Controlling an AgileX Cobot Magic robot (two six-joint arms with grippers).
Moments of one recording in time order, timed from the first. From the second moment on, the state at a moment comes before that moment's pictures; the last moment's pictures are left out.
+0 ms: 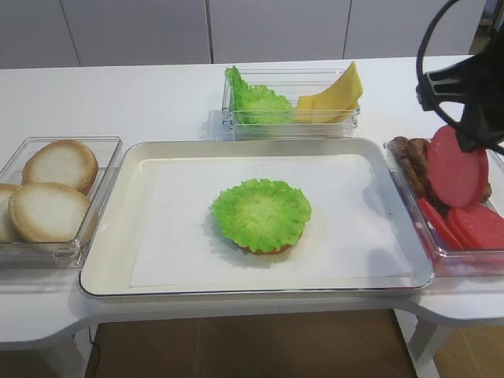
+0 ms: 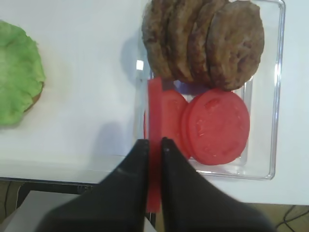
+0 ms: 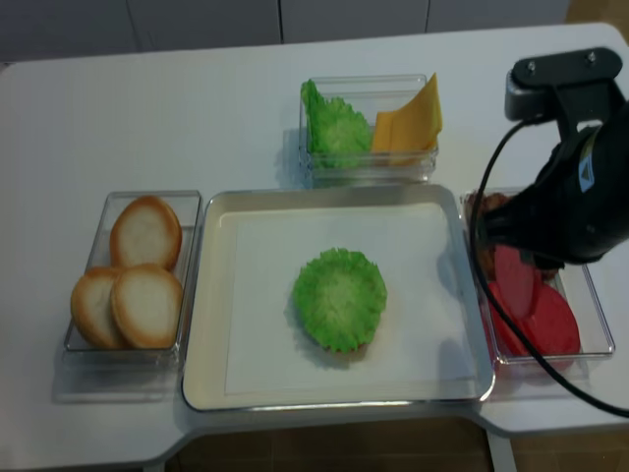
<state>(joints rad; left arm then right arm) 0.06 -0.02 -0.49 0.08 1.18 -0.08 0.49 1.26 -1.13 -0.14 1.14 0.39</state>
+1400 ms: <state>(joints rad) 0.06 -0.02 -0.49 0.08 1.18 -0.08 0.91 1.79 -1.50 -0.48 1.18 0.34</state>
